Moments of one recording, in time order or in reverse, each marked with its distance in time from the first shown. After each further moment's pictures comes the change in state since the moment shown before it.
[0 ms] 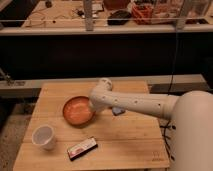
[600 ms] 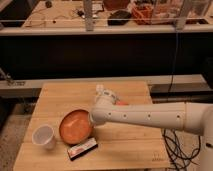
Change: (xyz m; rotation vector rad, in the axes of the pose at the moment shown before) arm -0.070 -0.028 -0.025 0.104 -0.031 -0.193
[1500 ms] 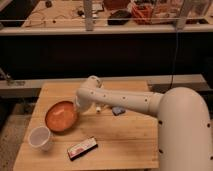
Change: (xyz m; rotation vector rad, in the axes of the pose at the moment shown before) arm 0.117 -0.059 0.061 0.071 -0.057 -0.045
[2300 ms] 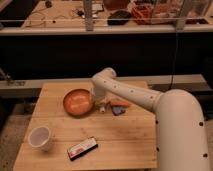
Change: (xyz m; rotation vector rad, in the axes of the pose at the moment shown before) arm 0.021 0.130 -0.030 -0.114 0.028 0.270
